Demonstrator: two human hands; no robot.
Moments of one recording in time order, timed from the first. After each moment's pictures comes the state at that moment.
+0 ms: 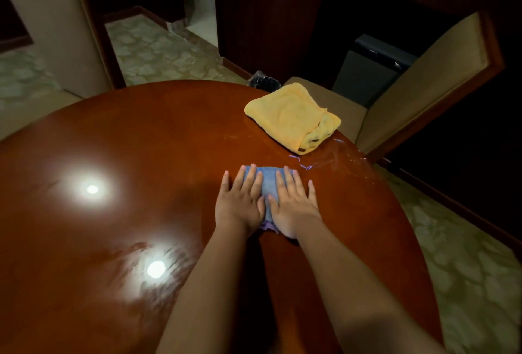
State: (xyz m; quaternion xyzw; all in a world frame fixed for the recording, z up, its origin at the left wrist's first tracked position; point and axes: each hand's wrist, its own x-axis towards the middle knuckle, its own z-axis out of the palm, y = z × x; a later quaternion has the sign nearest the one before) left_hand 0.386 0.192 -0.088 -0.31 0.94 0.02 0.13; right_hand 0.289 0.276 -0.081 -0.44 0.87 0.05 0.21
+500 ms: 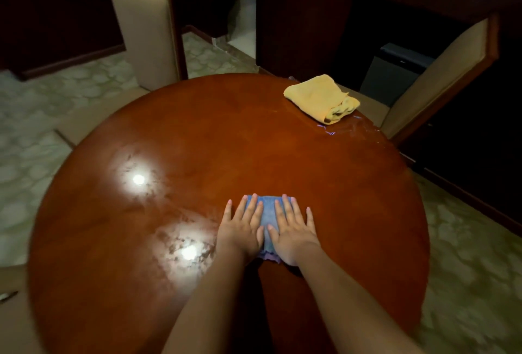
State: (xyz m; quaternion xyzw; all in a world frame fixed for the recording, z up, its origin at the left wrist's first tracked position) left_hand 0.586 0.325 -0.079 -0.33 0.93 0.02 0.16; right_hand 0.474 0.401 -0.074 -0.51 0.83 0.08 0.23
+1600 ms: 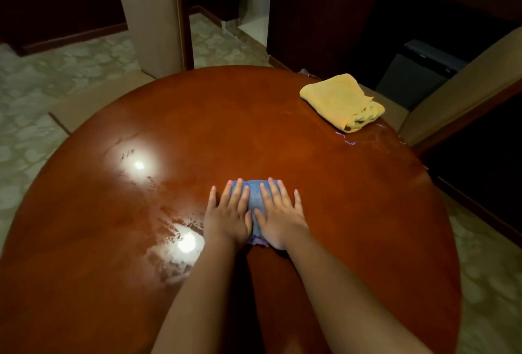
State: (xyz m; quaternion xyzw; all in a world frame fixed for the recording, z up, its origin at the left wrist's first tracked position) left_hand 0.571 0.247 -0.095 -0.40 0.91 0.03 0.10; right_hand 0.454 0.308 -0.085 -0.55 0.80 0.06 0.20
